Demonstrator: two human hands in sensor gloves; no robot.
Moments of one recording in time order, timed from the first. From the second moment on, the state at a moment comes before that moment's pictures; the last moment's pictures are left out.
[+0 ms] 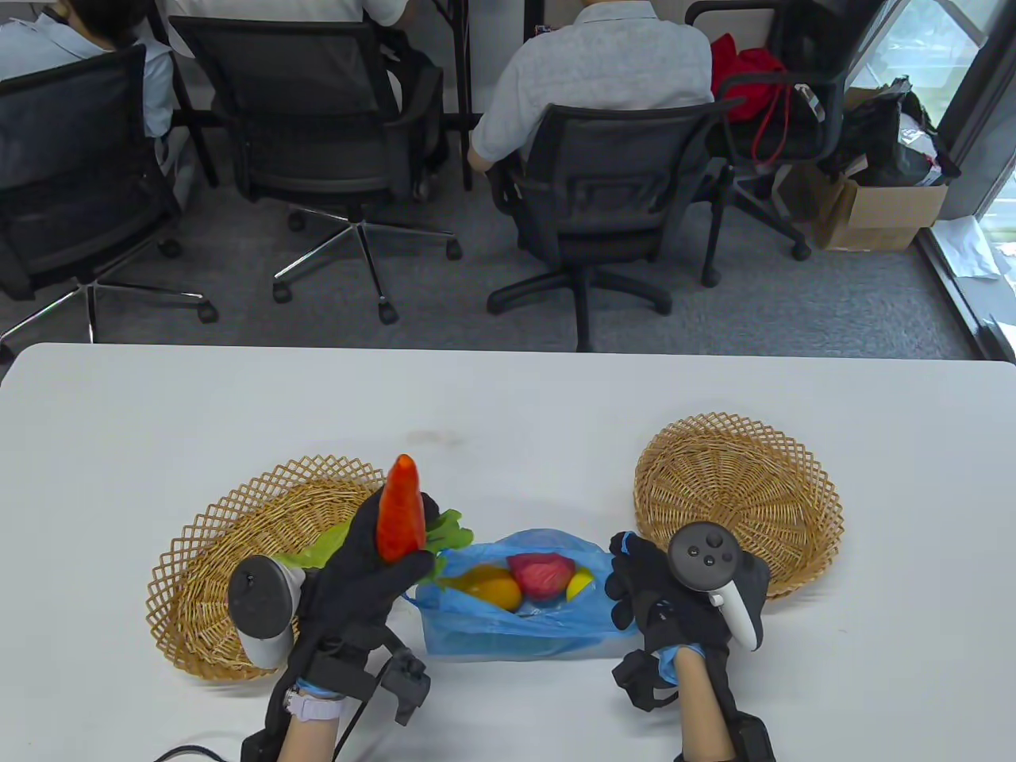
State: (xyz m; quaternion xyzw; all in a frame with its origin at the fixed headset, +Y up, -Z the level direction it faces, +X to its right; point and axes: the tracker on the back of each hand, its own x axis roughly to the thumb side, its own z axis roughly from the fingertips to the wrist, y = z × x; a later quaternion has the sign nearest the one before) left_hand -0.205 -0.638 -0.280 0.12 -0.26 0.63 0.73; right_hand 0.174 -0.721 -0.317 -0.03 0.07 0.92 0.39
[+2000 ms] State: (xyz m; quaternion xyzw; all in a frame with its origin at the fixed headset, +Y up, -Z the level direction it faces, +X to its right) left_hand -0.151 -0.640 -0.275 0.09 -0.15 0.19 0.97; right_hand 0.165 -0.717 -0.319 0.00 0.05 0.91 0.41
